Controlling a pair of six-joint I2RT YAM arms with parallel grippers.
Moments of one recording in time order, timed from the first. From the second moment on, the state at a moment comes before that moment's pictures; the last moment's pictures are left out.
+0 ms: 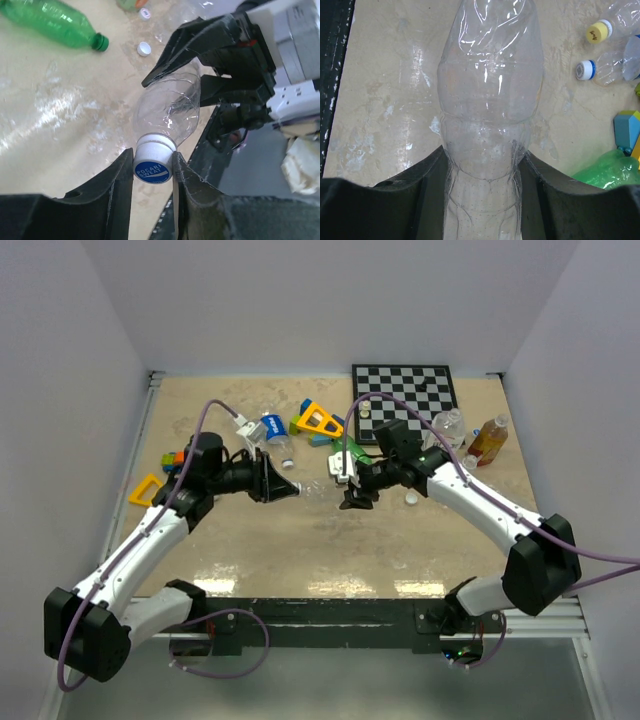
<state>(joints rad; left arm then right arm) -0.36 1.06 0.79 -0.15 0.78 -0.33 0.58 1.41 1.11 -0.59 -0.74 -0.91</state>
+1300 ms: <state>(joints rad) -0.36 0.77 0.63 -0.07 0.84 0.36 0.58 1.44 1.11 -0.60 -0.77 -0.98</state>
